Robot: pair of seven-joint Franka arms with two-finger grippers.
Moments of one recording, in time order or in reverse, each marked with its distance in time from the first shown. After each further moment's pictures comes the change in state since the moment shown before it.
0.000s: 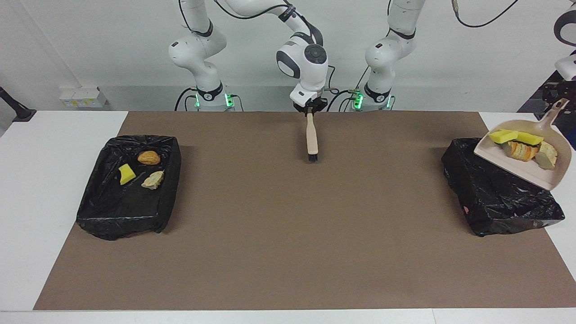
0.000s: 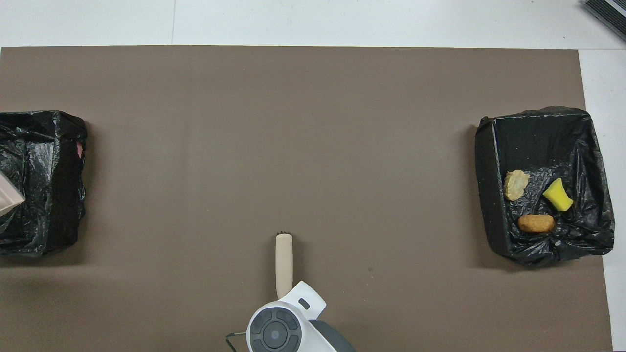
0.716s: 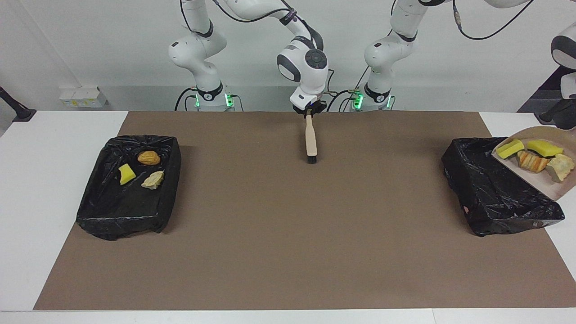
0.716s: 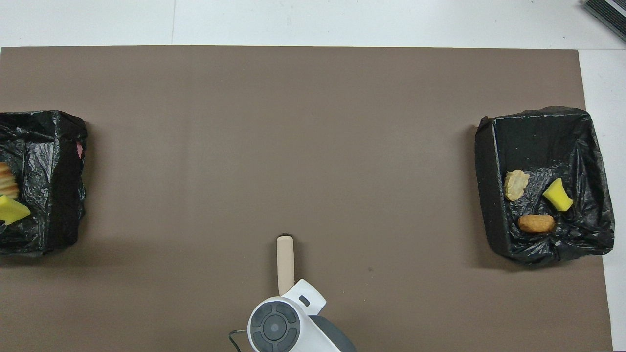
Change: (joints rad) left arm -0.142 0.027 -0.018 0.017 0.372 0.042 0.027; right arm -0.004 0.009 -0.002 0.000 0.000 -0.001 -0.007
